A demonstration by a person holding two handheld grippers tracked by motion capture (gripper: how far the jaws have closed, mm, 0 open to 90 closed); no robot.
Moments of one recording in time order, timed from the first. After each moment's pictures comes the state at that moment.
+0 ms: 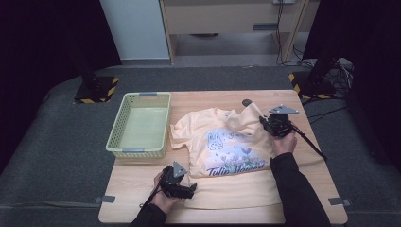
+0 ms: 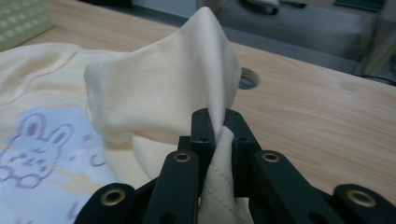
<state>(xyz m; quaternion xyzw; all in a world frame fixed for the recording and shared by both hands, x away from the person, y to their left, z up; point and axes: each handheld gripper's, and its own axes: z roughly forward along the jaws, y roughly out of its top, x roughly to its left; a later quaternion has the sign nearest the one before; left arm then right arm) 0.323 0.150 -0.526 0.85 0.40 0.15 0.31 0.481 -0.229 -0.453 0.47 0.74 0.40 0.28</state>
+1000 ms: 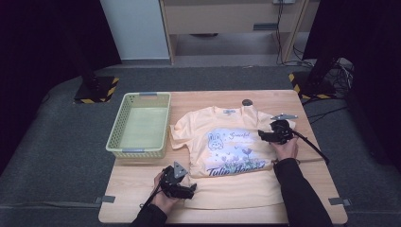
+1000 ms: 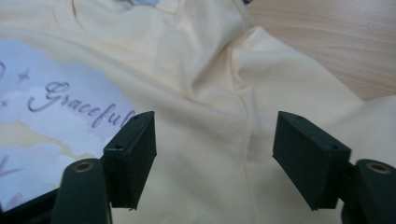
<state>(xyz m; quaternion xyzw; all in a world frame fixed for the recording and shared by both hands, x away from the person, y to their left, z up) 0.321 0.148 -0.524 0.85 0.40 0.16 0.30 0.494 -0.248 -0.509 0.51 0.76 0.34 0.22</state>
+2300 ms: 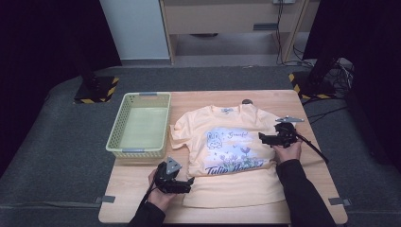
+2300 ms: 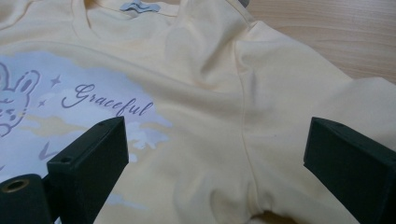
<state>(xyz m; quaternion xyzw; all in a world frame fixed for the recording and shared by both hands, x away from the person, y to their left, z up) 0.324 0.161 -0.505 0.81 0.42 0.18 0.36 0.470 -0.254 -0.496 0.53 0.73 0.37 0.21</state>
